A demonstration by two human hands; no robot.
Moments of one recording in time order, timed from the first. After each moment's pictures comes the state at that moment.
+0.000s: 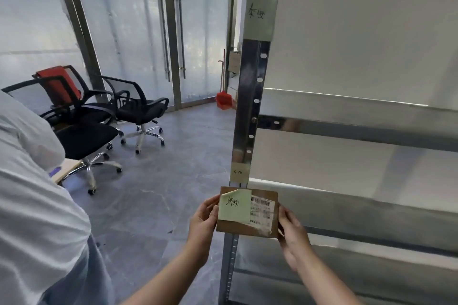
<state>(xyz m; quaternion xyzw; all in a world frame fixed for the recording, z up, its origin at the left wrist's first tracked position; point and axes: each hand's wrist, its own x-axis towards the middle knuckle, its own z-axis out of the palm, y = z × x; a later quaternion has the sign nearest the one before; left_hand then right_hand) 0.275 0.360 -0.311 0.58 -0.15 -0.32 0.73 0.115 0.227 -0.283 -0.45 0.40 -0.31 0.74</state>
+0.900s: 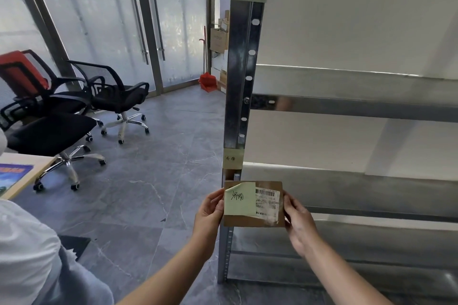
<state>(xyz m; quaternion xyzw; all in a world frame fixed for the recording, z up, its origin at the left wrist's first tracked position) 0.278 0.337 -0.345 0.56 -0.14 -0.39 0.72 0.109 0.209 -0.304 -0.42 0.45 -0.34 0.71</state>
